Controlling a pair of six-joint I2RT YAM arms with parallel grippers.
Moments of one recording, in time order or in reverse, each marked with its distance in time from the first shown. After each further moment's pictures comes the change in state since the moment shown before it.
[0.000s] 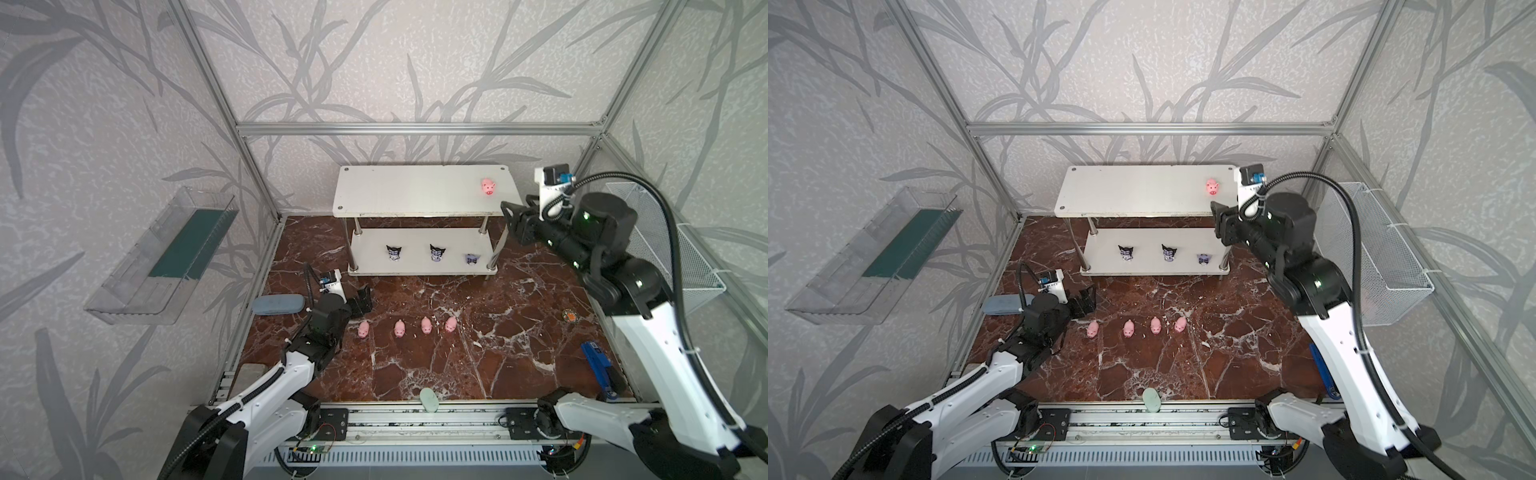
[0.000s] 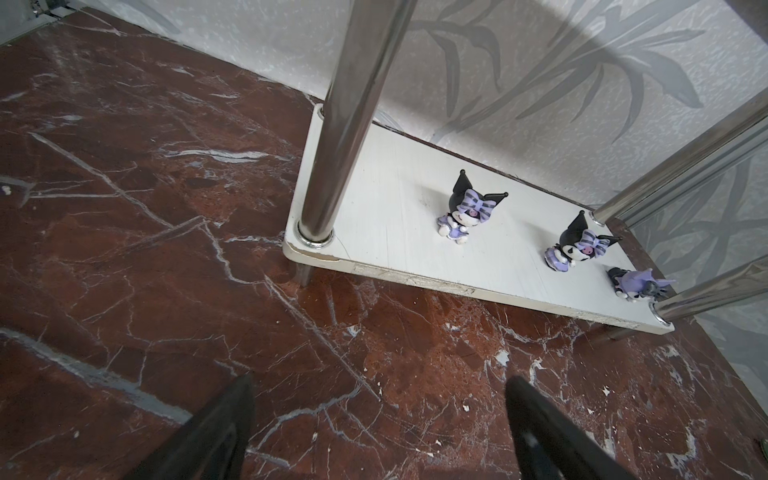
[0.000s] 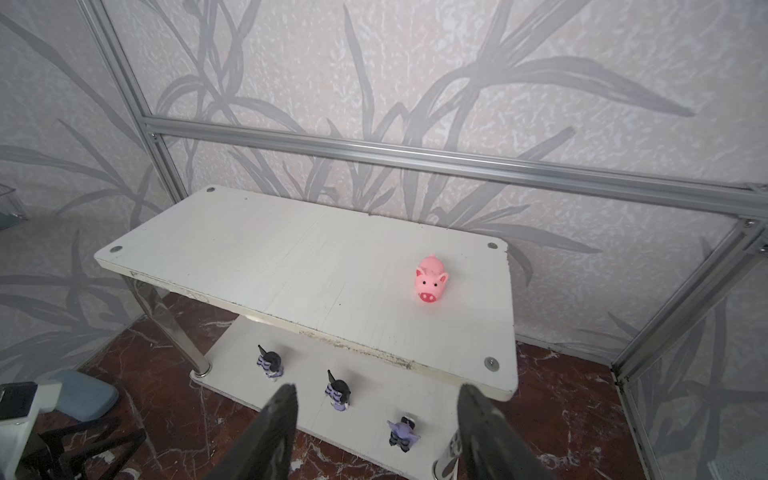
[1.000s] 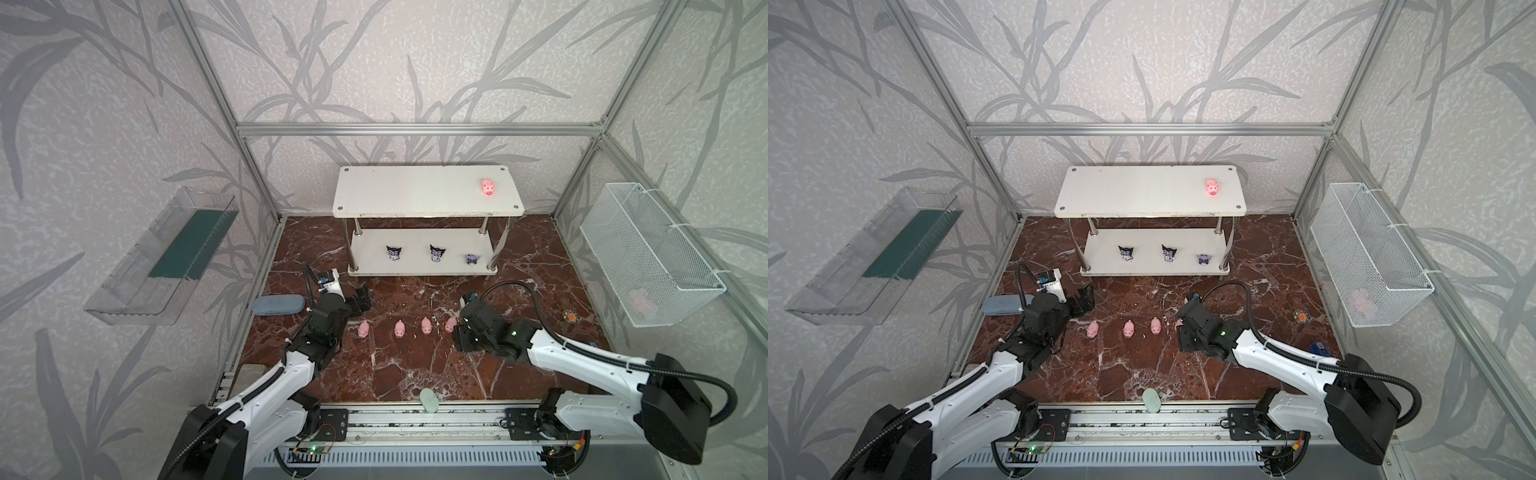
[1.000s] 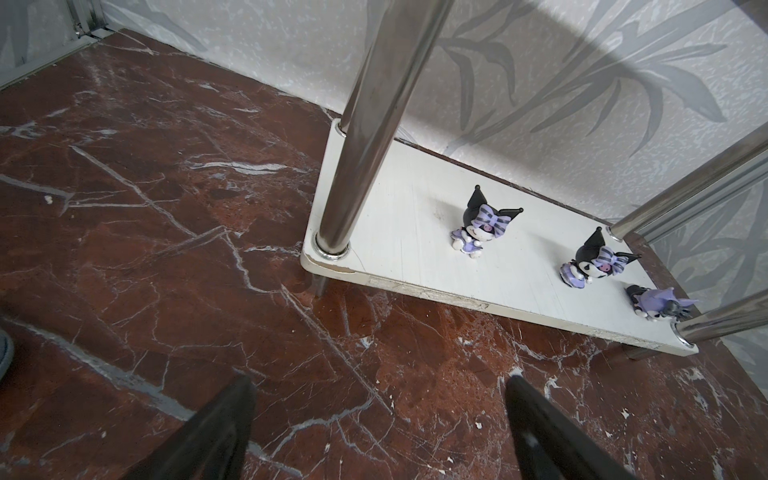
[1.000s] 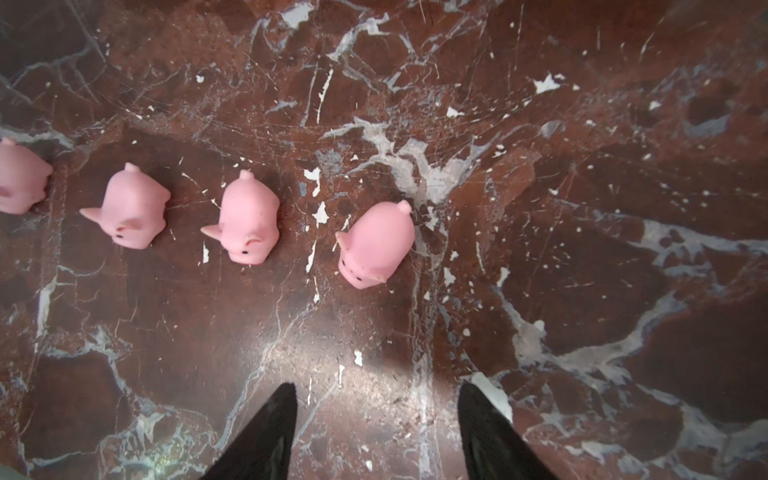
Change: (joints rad) left arm 0.000 0.003 0.006 0.002 -0.053 0.000; right arm 0.370 0.198 -0.828 0.135 0.046 0.622
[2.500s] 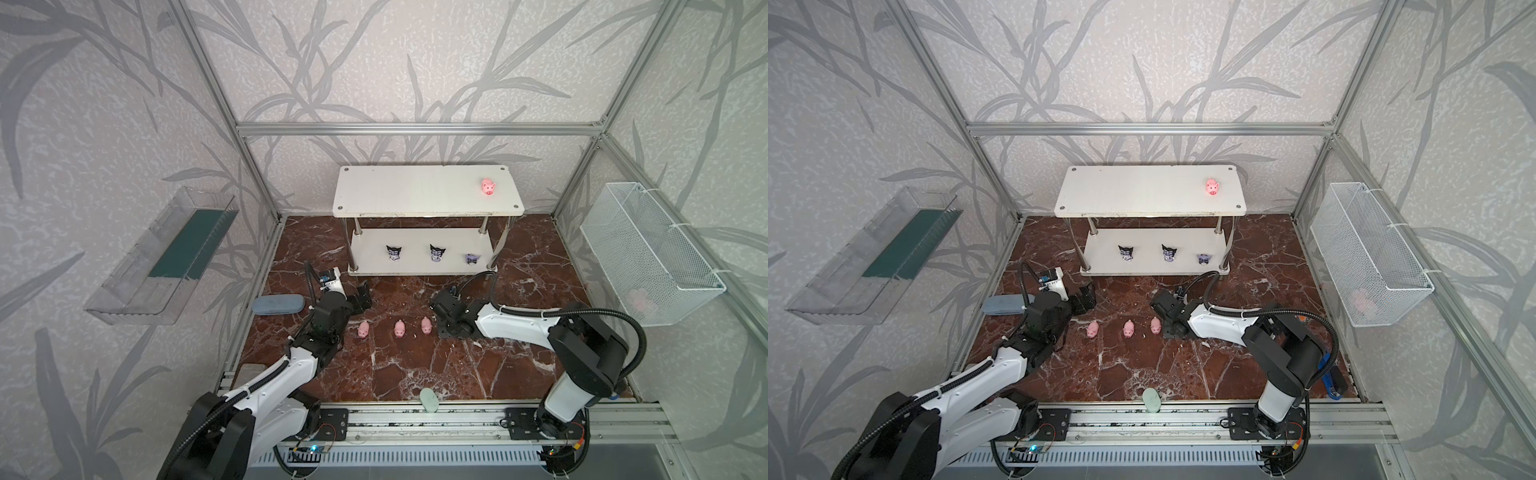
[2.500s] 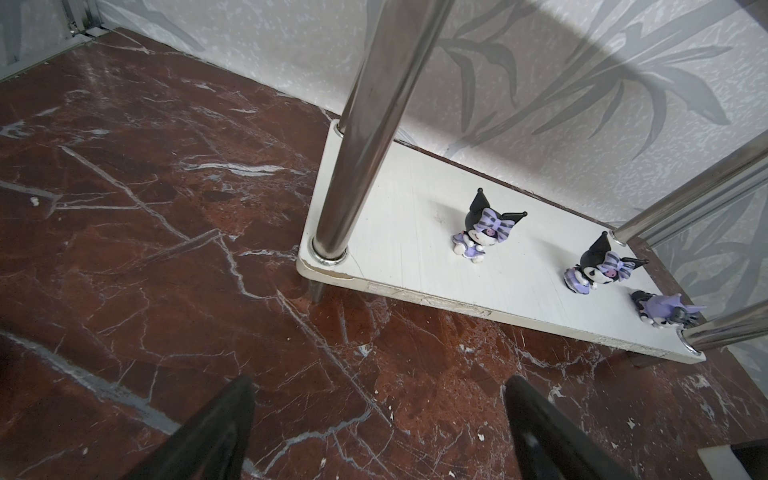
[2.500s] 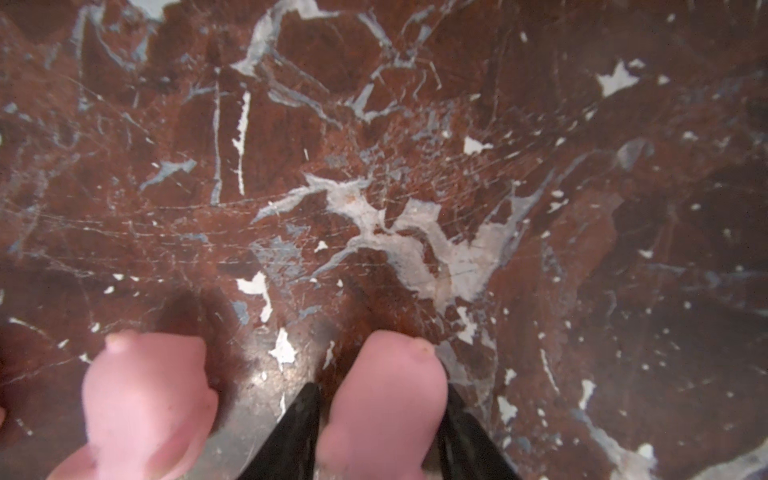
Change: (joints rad) left arm 0.000 0.064 0.000 0.070 -0.003 -0.002; right arm 0.005 0.434 0.219 0.011 0.108 0.137
